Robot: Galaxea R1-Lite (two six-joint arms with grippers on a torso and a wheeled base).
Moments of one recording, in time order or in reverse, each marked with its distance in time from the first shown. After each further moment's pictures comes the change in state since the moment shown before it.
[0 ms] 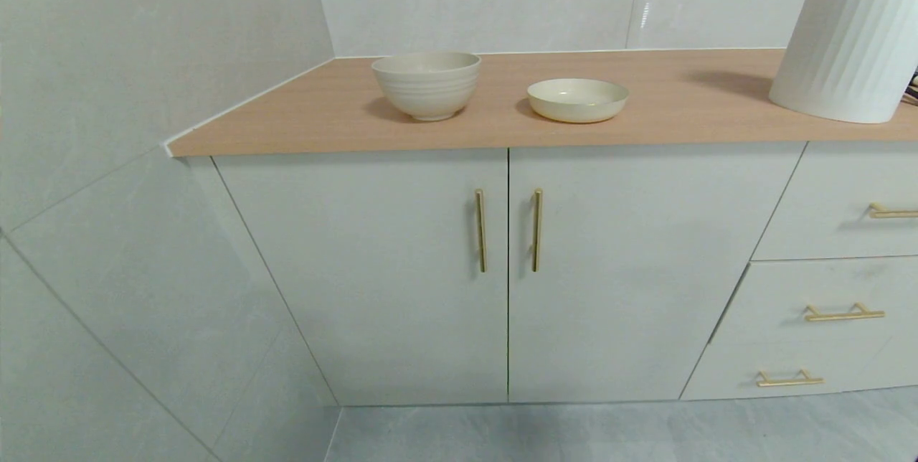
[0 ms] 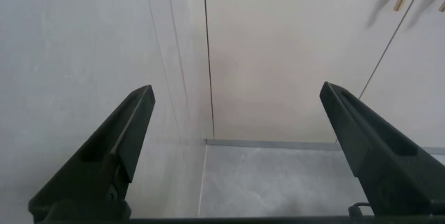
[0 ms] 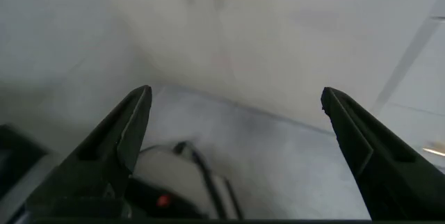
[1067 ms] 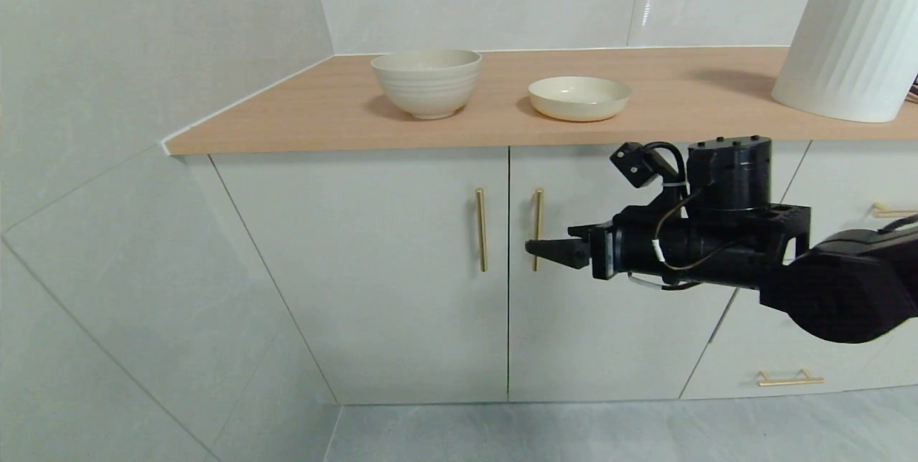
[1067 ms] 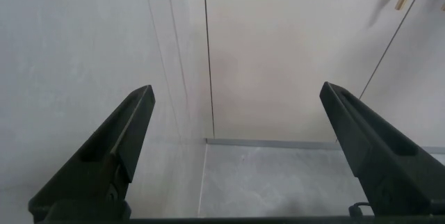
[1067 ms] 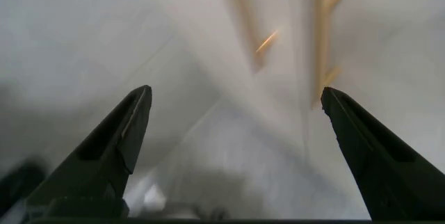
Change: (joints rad) left arm 0.000 0.000 0.000 0.000 0.000 0.000; right arm 0.416 1.267 -0.667 -0.573 -0.030 0.098
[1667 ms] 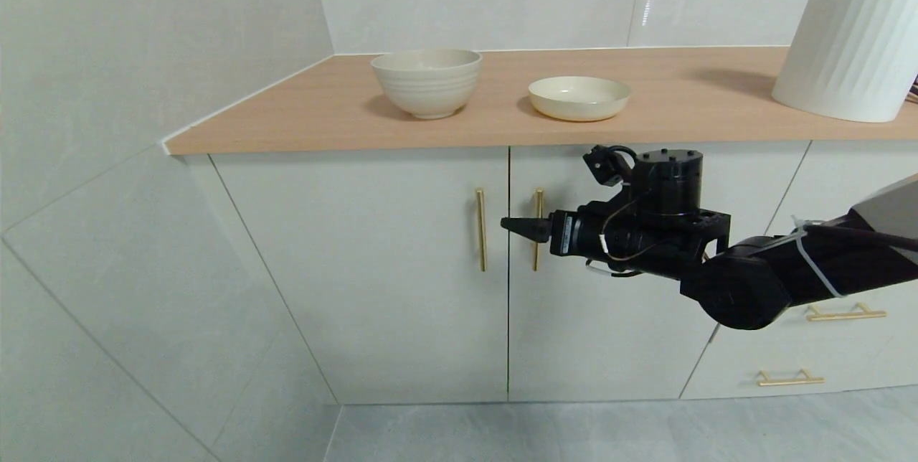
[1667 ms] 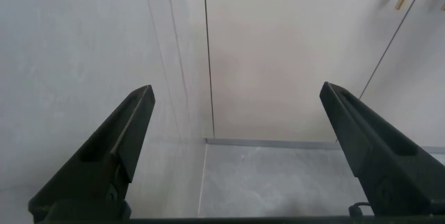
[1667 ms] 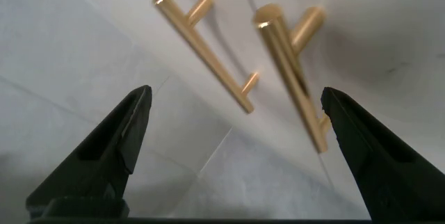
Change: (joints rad) left arm 0.000 0.000 0.000 0.000 0.000 0.000; right arm 0.013 0.190 -0.122 -0.156 -0.073 0.193
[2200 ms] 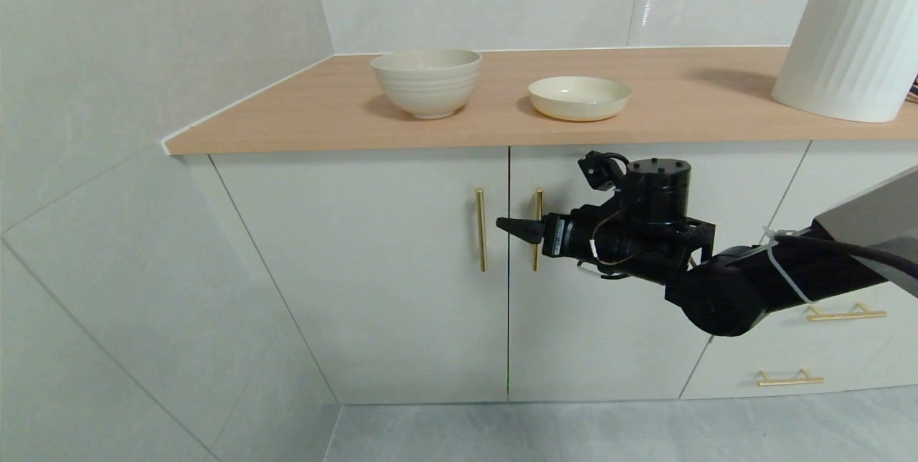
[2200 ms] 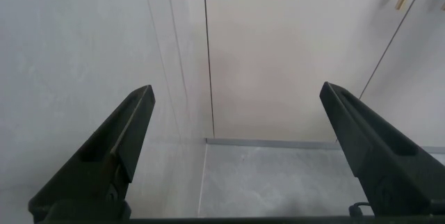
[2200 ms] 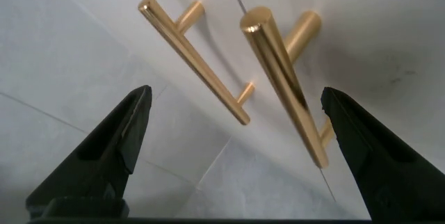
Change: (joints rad) left arm 0.000 0.000 0.000 0.000 0.000 0.000; right arm 0.005 0.053 -0.006 -0.087 -0.019 0.016
